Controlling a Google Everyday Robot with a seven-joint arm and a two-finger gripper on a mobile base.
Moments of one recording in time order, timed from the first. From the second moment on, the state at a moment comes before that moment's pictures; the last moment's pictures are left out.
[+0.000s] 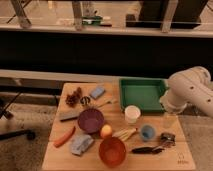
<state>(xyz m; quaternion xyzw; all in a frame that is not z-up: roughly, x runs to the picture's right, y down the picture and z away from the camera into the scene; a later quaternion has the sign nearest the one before) 0.293 0.114 0.680 -0.28 0.02 0.03 0.96</state>
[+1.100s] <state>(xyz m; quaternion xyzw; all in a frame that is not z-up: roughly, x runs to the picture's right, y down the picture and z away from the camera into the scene) 0.271 0.121 0.684 -0.28 0.02 0.02 0.96</state>
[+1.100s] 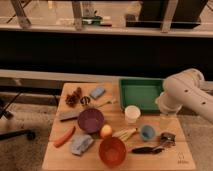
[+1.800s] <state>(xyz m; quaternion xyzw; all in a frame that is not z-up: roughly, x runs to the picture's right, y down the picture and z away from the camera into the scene) 0.225 0.139 0.674 -0.27 -0.03 -0.03 0.96</state>
